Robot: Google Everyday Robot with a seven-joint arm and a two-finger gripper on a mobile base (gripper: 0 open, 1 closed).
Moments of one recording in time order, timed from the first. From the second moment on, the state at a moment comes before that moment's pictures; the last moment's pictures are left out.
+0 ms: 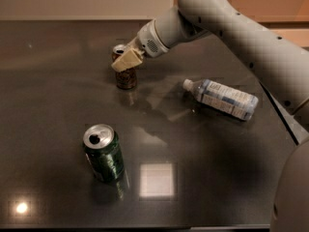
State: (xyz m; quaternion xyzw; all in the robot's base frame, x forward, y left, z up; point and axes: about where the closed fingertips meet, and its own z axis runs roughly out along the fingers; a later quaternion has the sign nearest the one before) arm 0.661 0.083 0.899 -0.55 0.70 0.27 0.36
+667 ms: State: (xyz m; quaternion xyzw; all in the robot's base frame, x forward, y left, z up) arm 0.616 0.058 0.920 -0.59 0.67 0.29 0.35
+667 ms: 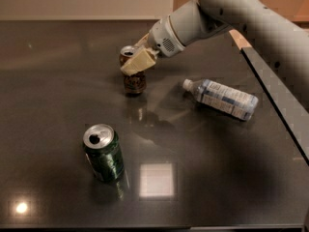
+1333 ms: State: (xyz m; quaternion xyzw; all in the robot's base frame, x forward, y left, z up) arm 0.543 0.027 0.932 -0.63 0.64 0.30 0.33
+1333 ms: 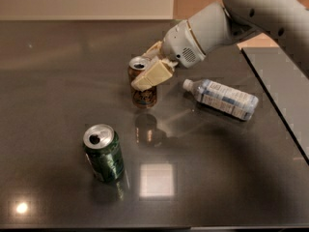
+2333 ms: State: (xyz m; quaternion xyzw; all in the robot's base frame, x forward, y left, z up) arm 0.451 0.029 0.935 -0.66 0.58 0.34 0.34
